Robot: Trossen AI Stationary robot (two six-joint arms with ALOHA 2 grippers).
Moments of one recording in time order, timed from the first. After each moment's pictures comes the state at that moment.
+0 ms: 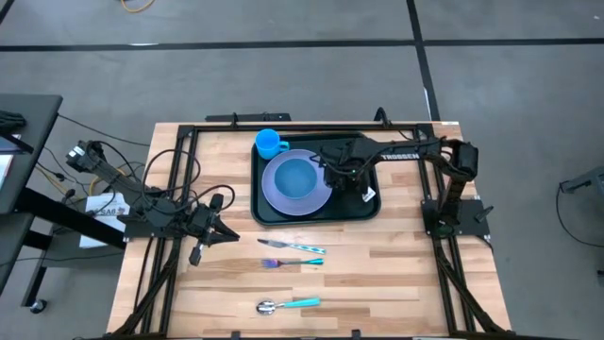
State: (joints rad) left arm -0.58 0.65 0.48 -0.01 -0.33 -0.23; right arm -0.28 1.82 1.29 -0.98 -0.03 -0.37
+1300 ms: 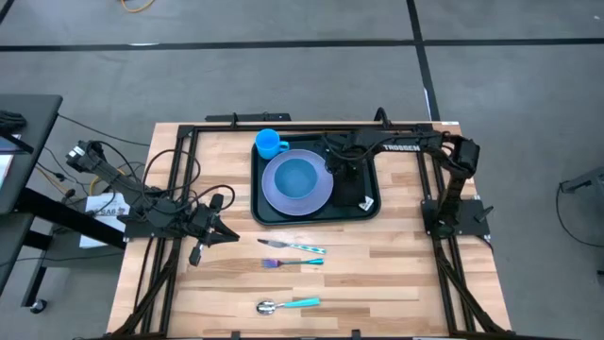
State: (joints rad) left arm -0.58 0.65 0.48 -0.01 -0.32 -0.23; right arm -0.38 1.82 1.29 -0.94 0.00 -0.37
